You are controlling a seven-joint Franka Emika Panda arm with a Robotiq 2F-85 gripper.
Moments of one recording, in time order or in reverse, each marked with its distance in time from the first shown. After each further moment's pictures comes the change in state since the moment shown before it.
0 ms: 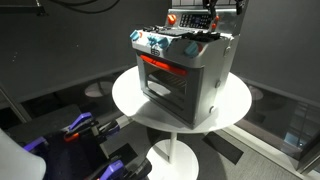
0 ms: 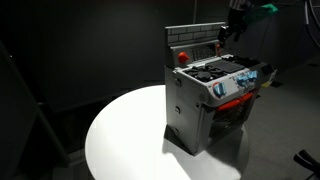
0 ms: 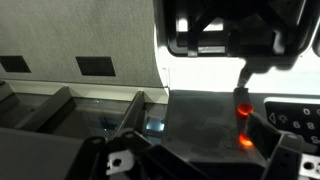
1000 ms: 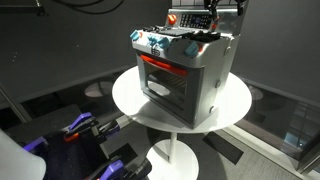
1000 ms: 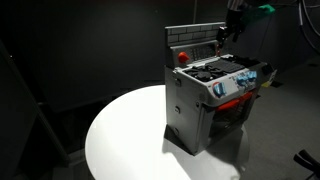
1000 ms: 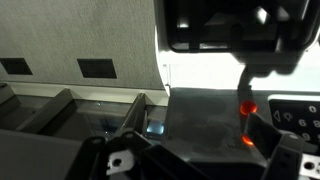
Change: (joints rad) arm 0.002 0.035 -0.001 0.048 0.000 -0.029 0.000
